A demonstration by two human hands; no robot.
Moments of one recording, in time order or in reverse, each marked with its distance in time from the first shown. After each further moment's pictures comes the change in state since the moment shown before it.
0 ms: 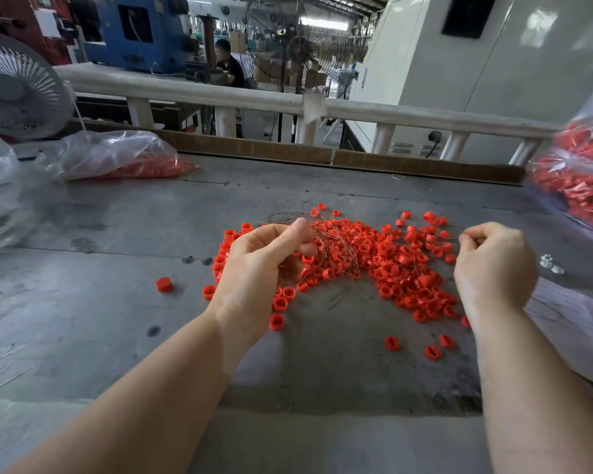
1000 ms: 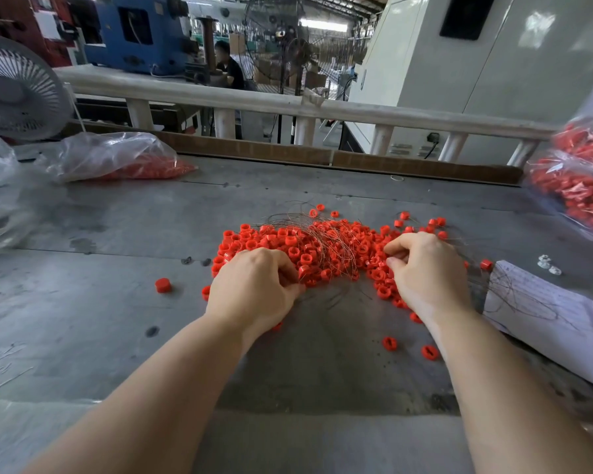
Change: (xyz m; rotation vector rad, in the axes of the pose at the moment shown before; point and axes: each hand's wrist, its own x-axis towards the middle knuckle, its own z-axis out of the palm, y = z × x) left_hand 0.005 -0.011 -0.011 1.302 0.083 0.200; right_hand -0.033 -0.034 0.010 0.025 -0.318 -0.330
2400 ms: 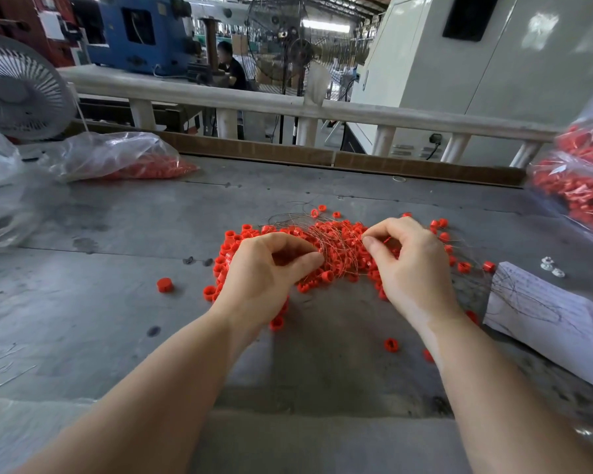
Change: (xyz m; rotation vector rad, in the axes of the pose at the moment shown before) left_hand 0.004 0.009 -0.002 -0.723 0.014 -0.064; right_hand -0.007 -0.028 -0.005 0.332 0.077 -0.207
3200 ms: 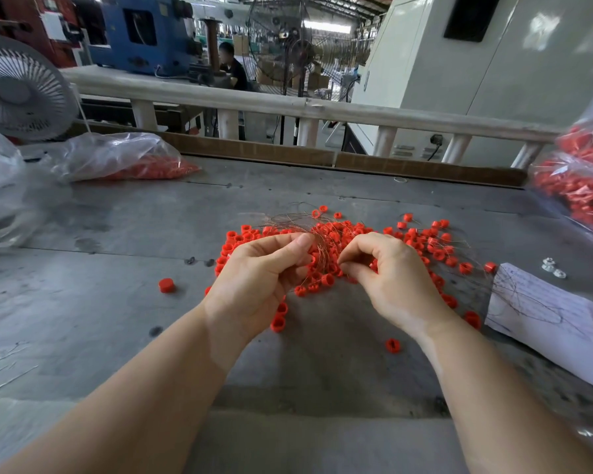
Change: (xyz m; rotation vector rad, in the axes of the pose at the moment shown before) left_hand 0.004 0.004 -0.001 -0.788 -0.070 -0.348; right_hand -0.001 -0.007 0.004 0.047 -0.288 -0.042
